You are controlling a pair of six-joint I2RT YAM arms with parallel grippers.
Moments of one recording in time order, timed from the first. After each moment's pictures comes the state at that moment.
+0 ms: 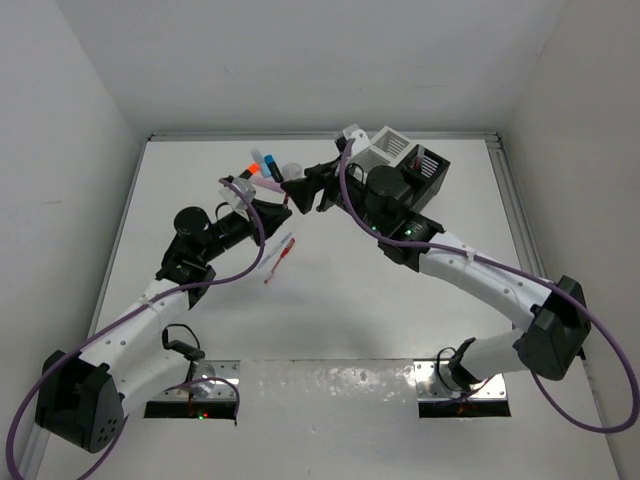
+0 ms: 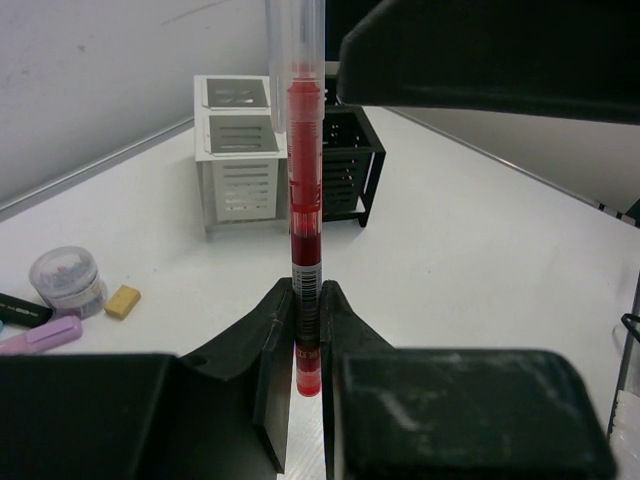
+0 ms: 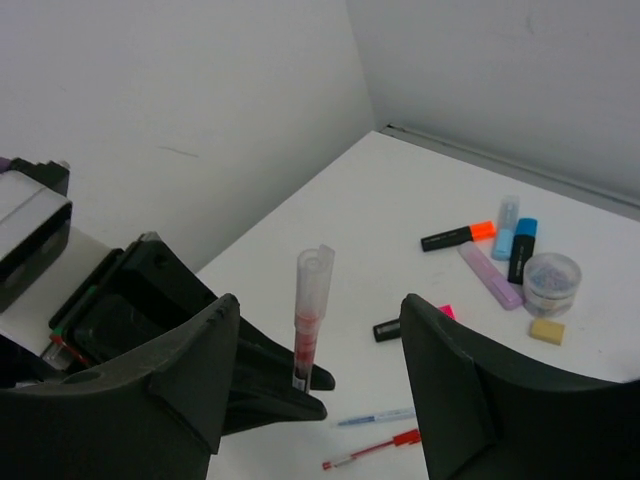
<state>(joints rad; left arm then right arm) -0.37 0.98 0.59 0.44 0.53 -0.13 0.80 1.39 1.12 0.31 -0.02 0.28</state>
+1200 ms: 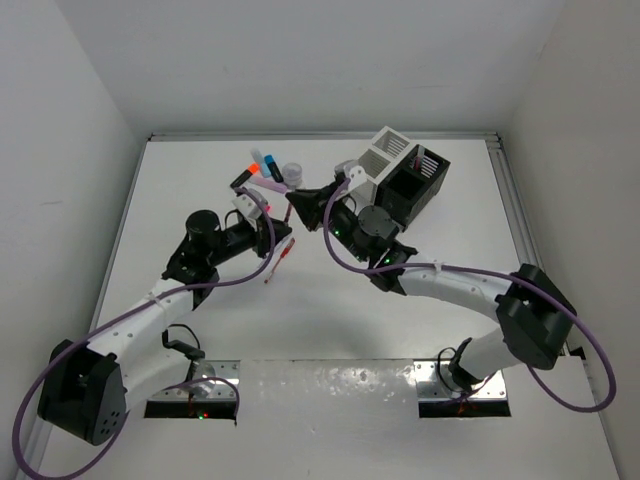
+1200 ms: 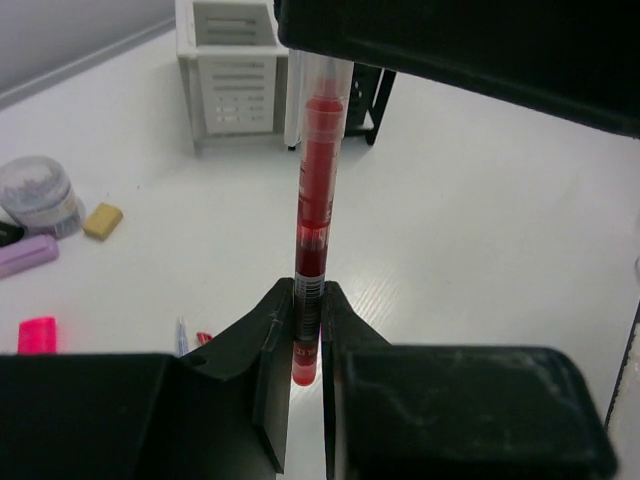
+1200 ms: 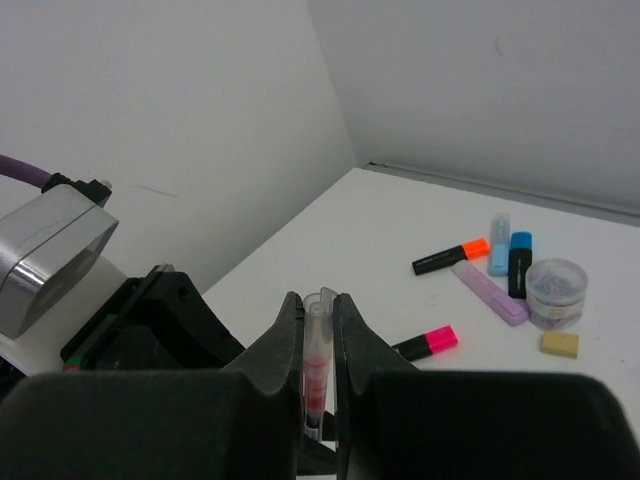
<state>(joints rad) -0.36 1.01 0.55 0.35 0.52 -0.06 0.88 1.46 0.86 0.75 0.13 0.28</state>
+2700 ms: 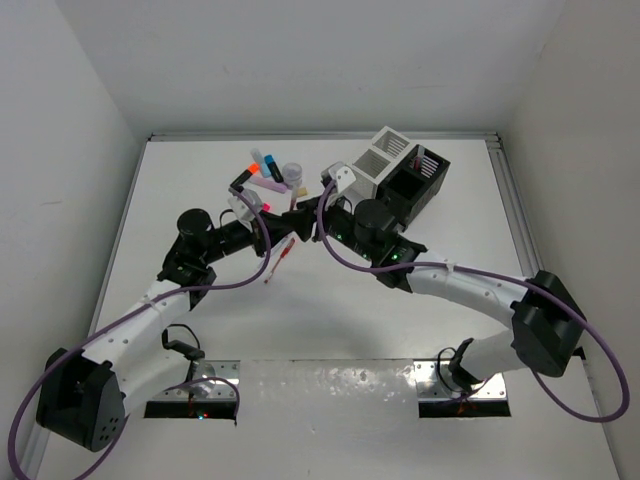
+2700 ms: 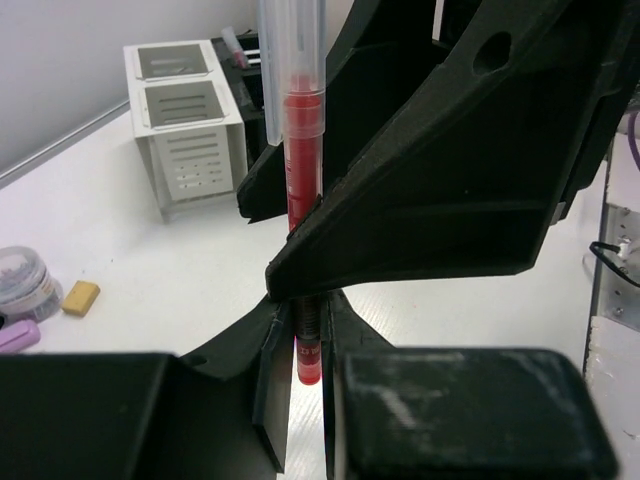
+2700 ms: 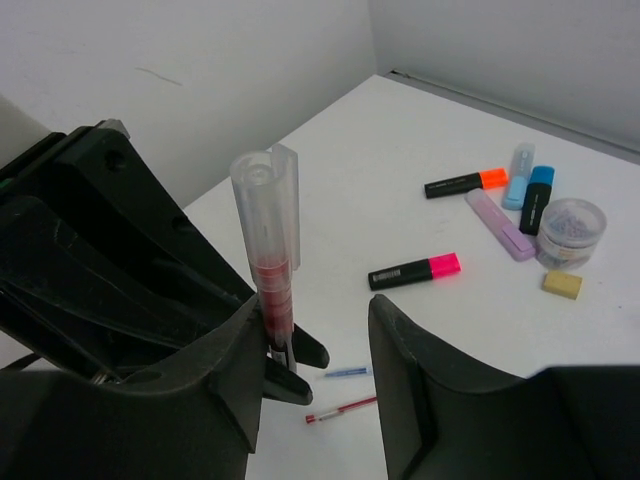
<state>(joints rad) -0.35 0.99 0.56 0.41 0.67 -0.05 0.87 1.42 0.89 0.52 0.02 0.23</state>
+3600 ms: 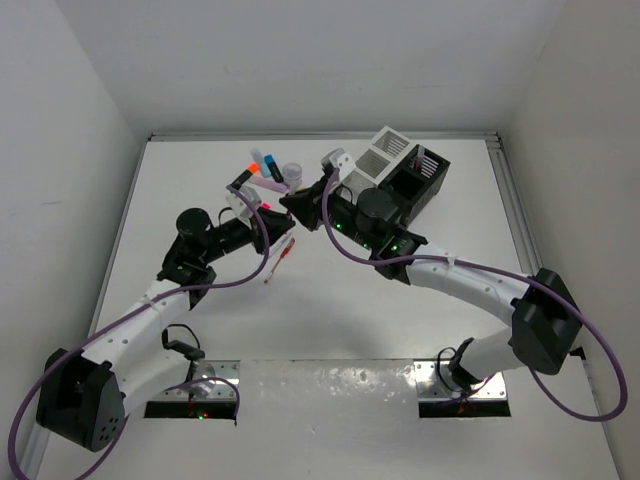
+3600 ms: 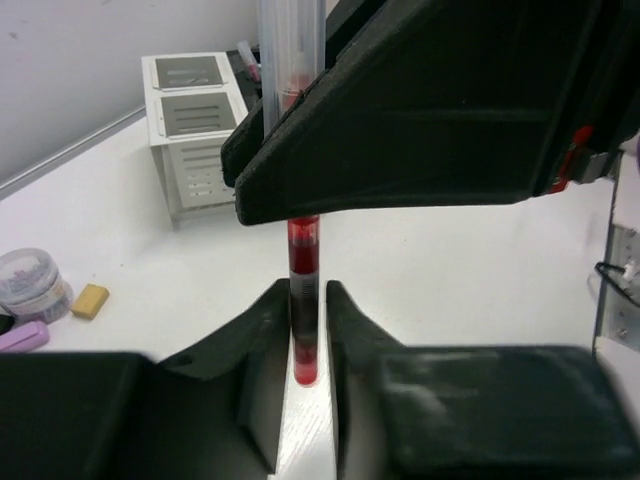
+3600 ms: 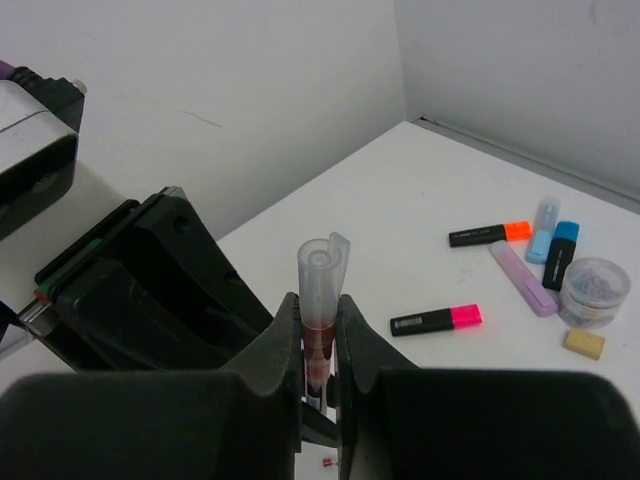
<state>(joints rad) -0.35 0.99 0.57 0.42 0.66 -0.07 0.84 1.44 0.97 0.54 -0.07 0.23</state>
